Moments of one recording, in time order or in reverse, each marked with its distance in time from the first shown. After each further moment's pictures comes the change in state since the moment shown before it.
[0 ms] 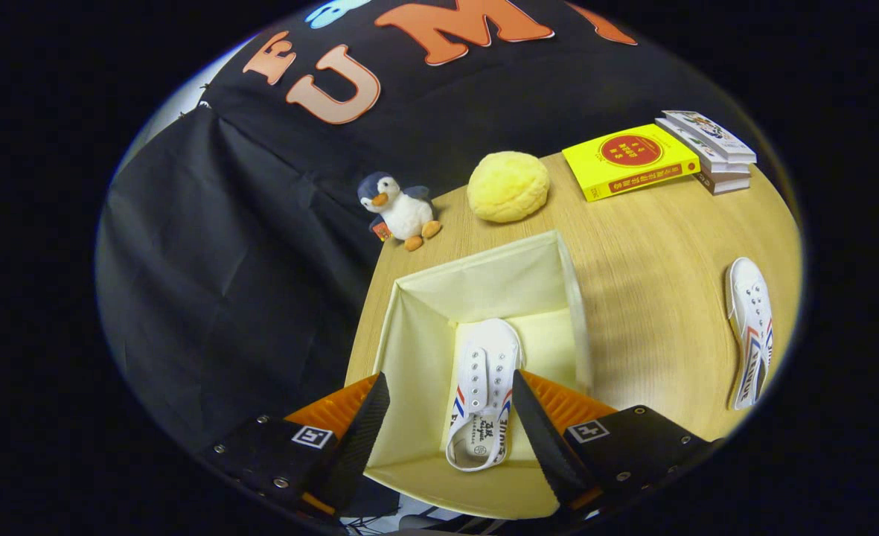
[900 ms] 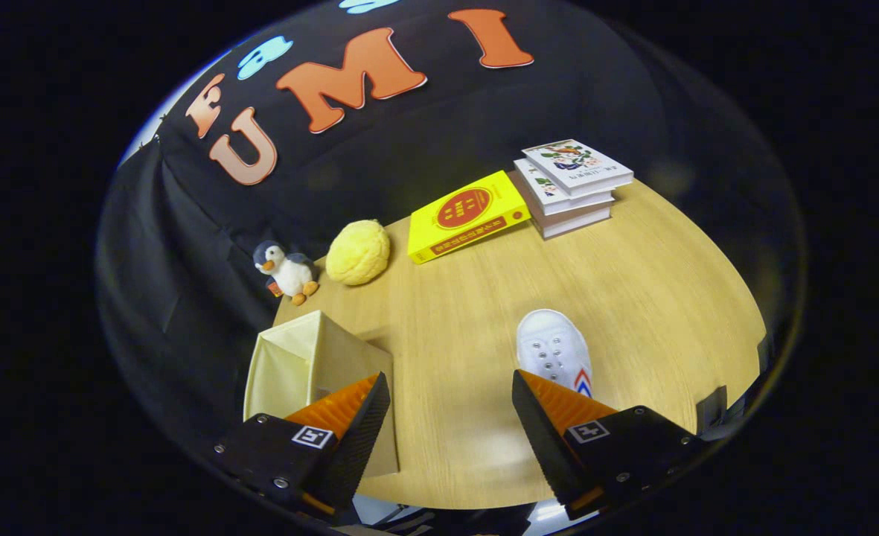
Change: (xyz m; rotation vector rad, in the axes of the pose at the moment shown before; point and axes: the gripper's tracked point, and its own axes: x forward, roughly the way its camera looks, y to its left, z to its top) arm -0.111 -0.239 0.038 0.064 -0.117 -0.314
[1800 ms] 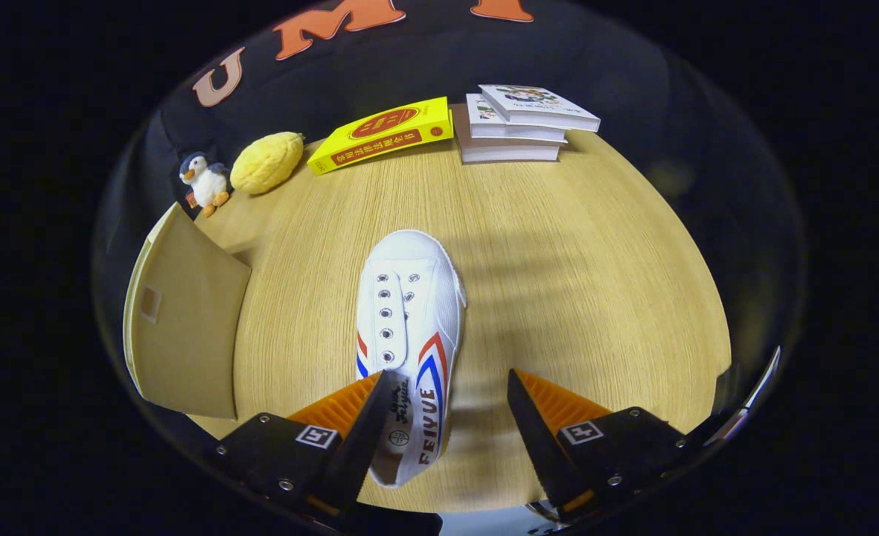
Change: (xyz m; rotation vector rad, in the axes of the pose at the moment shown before) arm 0.065 -0.135 -0.070 -0.242 0.223 -0.169
